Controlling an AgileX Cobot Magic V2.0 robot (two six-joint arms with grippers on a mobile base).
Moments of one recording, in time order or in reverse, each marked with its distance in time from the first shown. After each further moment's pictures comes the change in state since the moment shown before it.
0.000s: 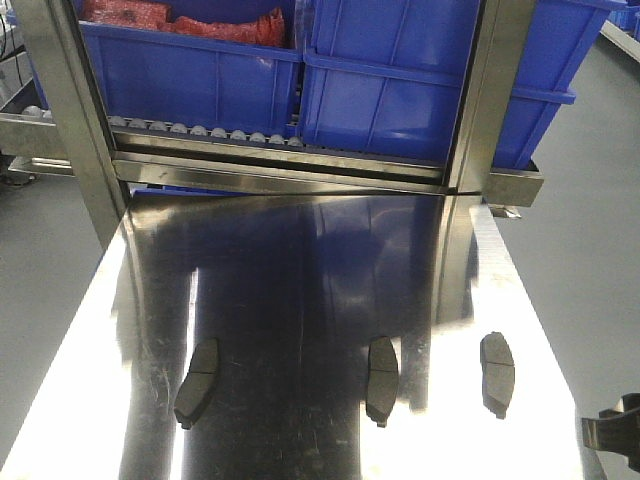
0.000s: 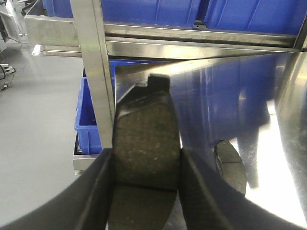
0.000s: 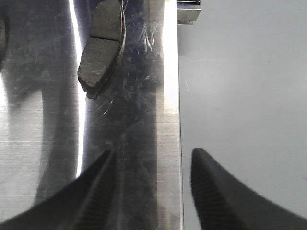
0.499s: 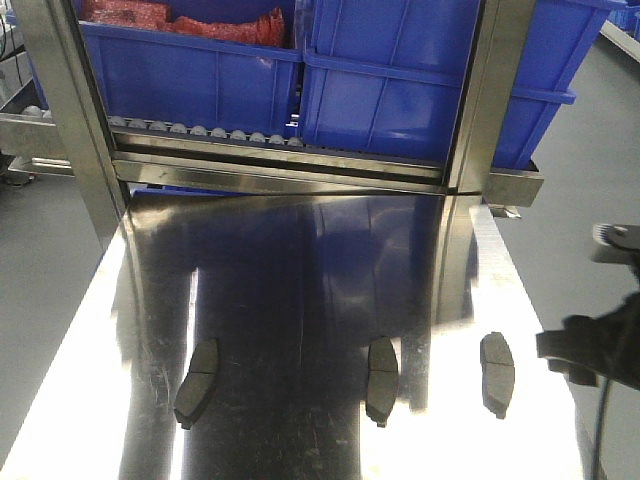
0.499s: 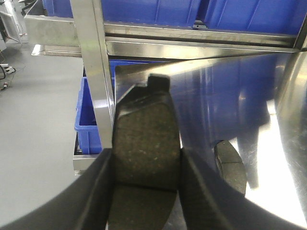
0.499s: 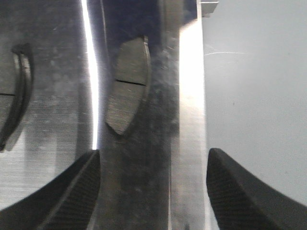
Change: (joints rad) left arm 0.000 0.000 0.000 0.000 0.000 0.000; right arm 0.040 0.305 -0.251 0.069 0.029 -0.010
